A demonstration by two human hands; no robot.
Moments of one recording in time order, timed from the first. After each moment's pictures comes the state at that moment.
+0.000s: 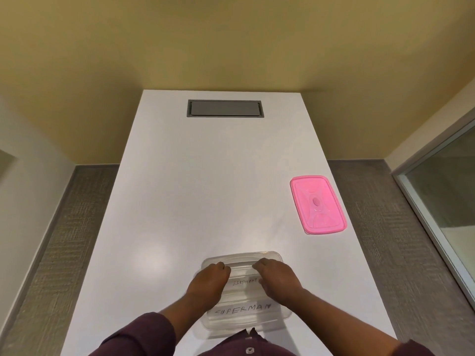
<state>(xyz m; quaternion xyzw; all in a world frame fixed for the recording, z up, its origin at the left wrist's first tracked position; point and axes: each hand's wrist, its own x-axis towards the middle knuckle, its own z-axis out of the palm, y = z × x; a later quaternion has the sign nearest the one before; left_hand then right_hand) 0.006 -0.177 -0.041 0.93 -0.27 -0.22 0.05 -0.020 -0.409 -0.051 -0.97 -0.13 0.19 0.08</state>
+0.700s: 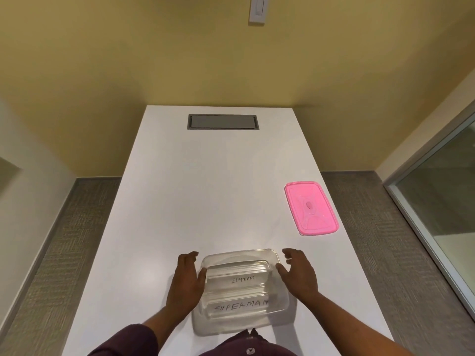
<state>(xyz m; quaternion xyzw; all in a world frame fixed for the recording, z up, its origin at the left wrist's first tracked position) -0.020 -0.133 -0.035 0.92 0.01 -0.08 0.39 -0.052 -0.443 -0.029 -0.93 0.21 0.06 0.30</state>
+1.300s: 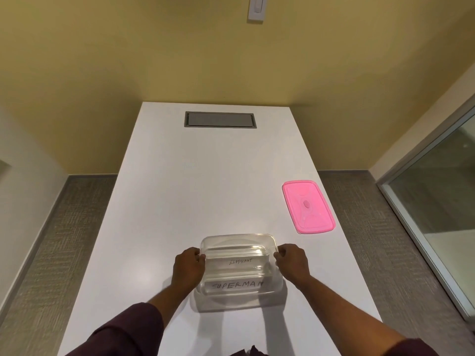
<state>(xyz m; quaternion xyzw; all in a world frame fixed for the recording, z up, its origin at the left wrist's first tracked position) 0.018 -0.145 -0.025 0.91 0.09 -0.13 0.38 -0.023 -0.431 -0.013 -0.91 0.26 0.10 0.30</state>
